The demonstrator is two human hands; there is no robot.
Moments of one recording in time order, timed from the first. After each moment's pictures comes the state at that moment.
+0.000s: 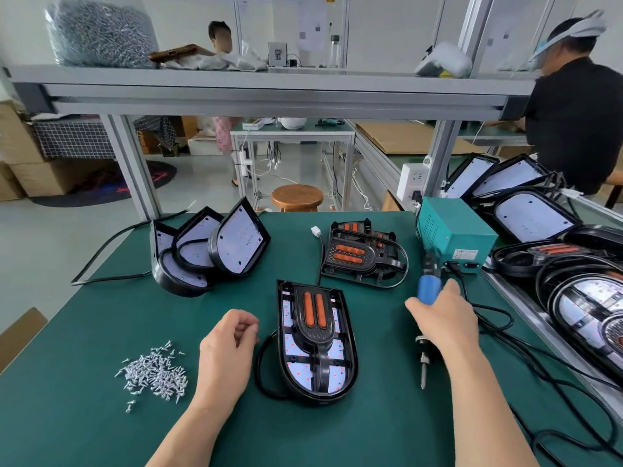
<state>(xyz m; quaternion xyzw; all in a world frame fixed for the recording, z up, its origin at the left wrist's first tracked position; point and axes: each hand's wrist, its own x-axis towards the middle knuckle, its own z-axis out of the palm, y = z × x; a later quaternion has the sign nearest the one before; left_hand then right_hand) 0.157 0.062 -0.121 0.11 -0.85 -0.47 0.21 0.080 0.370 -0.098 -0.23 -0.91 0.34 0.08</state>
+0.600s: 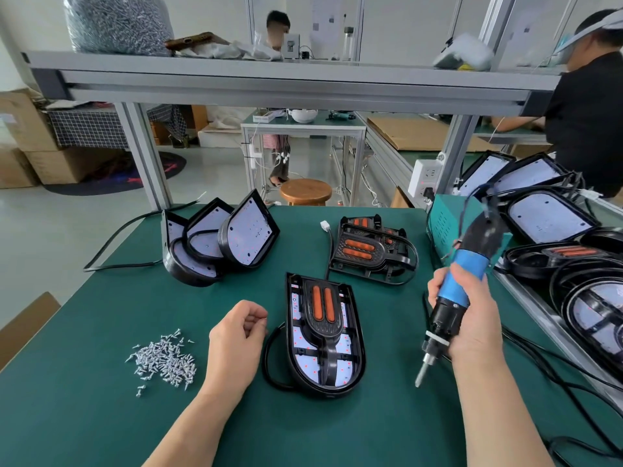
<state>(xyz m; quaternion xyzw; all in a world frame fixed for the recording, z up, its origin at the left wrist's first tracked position) 0.152 0.058 -0.130 0.11 -0.84 -0.48 0.20 0.097 0.362 -0.083 0.01 -0.46 0.88 0.13</state>
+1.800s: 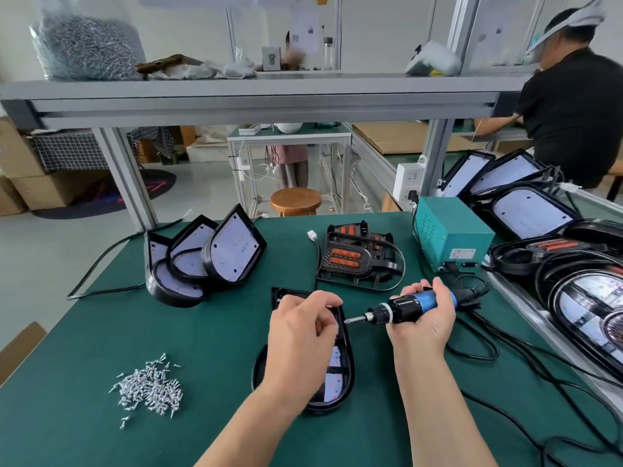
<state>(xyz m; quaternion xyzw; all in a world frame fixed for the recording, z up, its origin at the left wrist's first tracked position) 0.155 0.151 -0.066 -0.04 -0.89 -0.43 0.16 0.068 0.320 -0.096 -0.23 -0.12 0.95 0.16</state>
